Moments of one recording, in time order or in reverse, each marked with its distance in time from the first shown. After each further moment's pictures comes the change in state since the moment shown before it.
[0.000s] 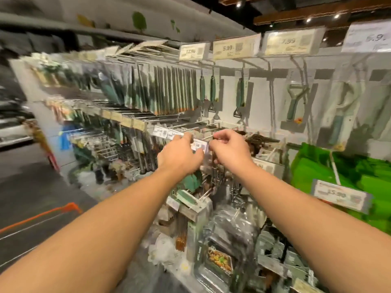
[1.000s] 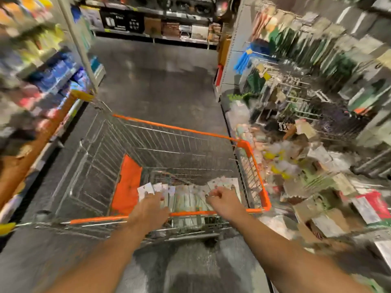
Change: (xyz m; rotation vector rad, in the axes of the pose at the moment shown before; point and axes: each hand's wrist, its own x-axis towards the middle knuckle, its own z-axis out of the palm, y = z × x) left_hand -0.320 -0.623 -0.020 -0.111 -0.296 -1.163; right_hand -0.219 0.029 0.615 -0.496 -1.225 0.000
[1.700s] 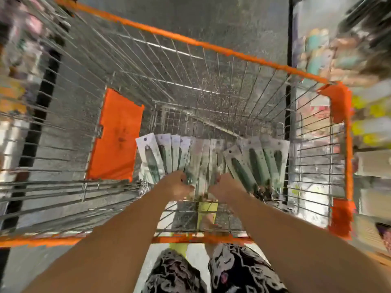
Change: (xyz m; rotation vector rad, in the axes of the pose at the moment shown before) left_hand 0.204 -0.019 0.135 -0.297 -0.517 -0.418; right_hand 0.228 0.087 0.136 -0.310 -0.549 0.308
